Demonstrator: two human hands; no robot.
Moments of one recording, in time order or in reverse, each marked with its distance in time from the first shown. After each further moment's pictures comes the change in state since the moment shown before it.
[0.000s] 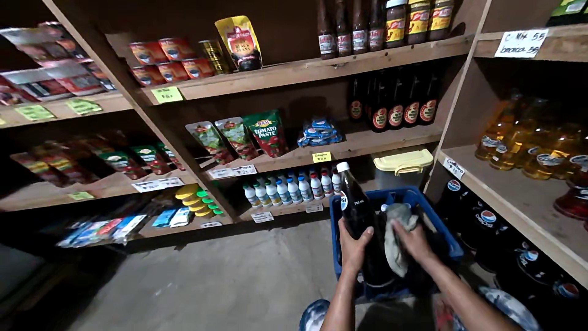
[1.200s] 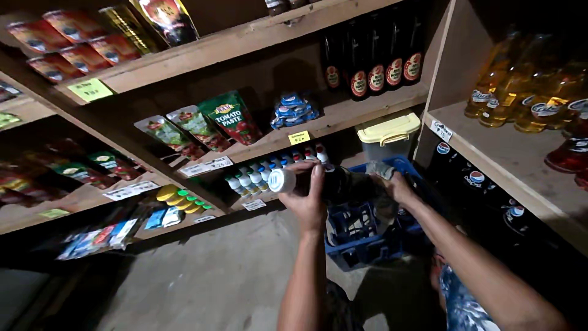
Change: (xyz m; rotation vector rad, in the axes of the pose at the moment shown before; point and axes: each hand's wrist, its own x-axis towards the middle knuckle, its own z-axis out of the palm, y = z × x) left_hand 0.042 0.114 0.014 -0.258 0.092 0.802; right_hand 0.073 -0.033 -0.022 -0.151 -0.193 0.157
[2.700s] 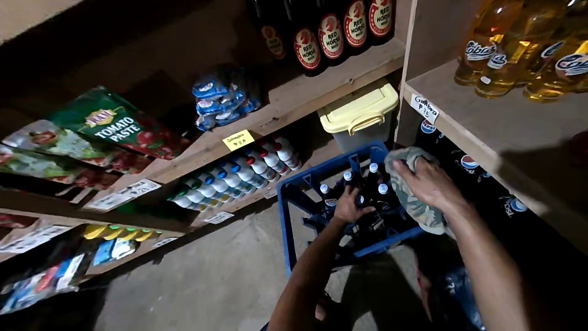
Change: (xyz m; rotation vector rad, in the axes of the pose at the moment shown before) left_hand -0.166 -0.293 0.026 0.917 -1.269 -0.687; right_hand 0.036 0.052 -0.111 -0.539 0.012 0.212
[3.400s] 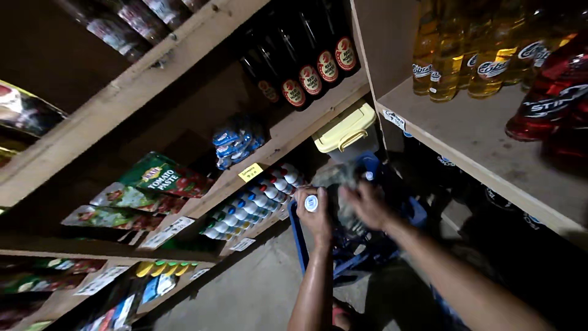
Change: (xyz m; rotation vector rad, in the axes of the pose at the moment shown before) left_hand -0.101 0.134 -0.131 -0.722 1.077 0.447; right_hand -0.059 -0.060 0.040 0.655 0.102 -0.494
